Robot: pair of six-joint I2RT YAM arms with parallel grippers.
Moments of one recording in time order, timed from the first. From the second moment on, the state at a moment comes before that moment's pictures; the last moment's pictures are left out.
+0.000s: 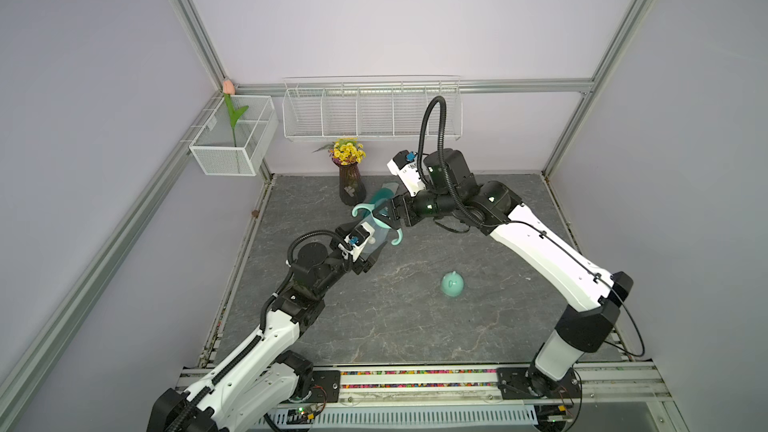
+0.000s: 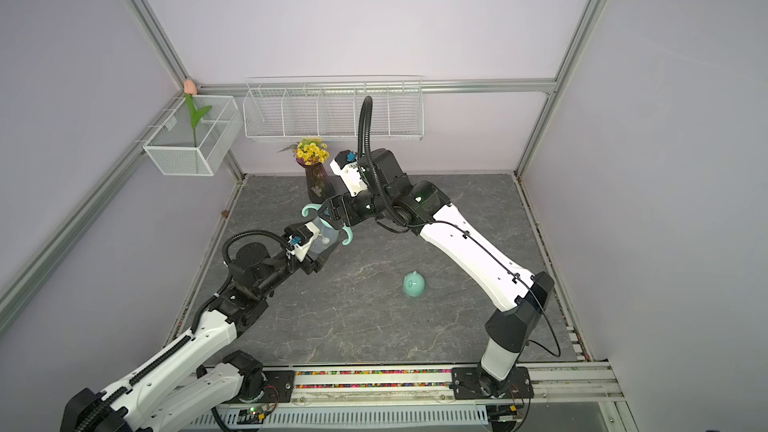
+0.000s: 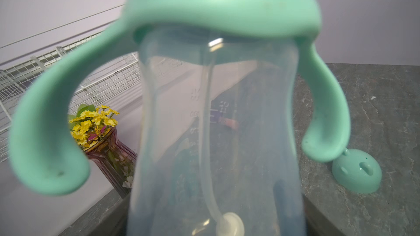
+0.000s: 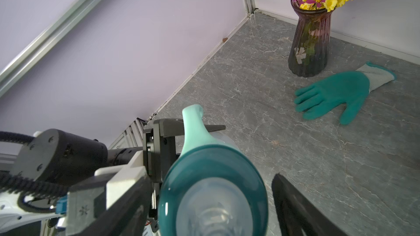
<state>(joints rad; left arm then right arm) -0.53 0.89 0.53 0.29 0.23 0.37 0.83 1.71 1.95 -0.80 -0.30 0.26</state>
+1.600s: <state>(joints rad) -0.53 0.89 0.70 0.03 0.97 0.34 0.85 1.39 1.78 -1.01 -0.60 -0.44</state>
